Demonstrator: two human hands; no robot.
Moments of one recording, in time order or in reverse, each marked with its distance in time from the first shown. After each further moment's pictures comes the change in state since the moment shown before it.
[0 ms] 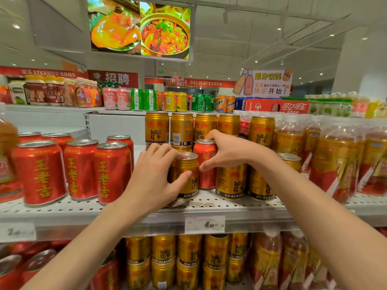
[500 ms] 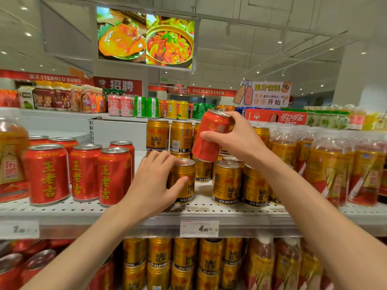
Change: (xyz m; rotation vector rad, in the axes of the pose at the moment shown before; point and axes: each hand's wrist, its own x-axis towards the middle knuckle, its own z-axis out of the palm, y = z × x) left_hand -0.003 0.008 -0.004 0.002 -0.038 -0.045; right_hand -0.029 -0.008 -0.022 0.626 0.506 -0.096
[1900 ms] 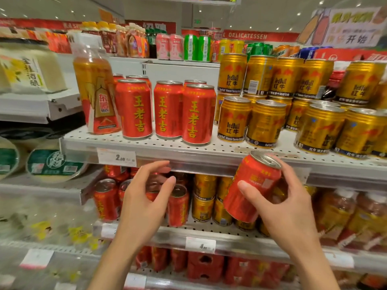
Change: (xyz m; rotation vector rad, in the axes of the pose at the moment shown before) left_hand -0.193 -0.067 -0.059 -0.540 0.195 -0.621; right_hand -0.203 0.010 0.151 0.214 0.112 0.224
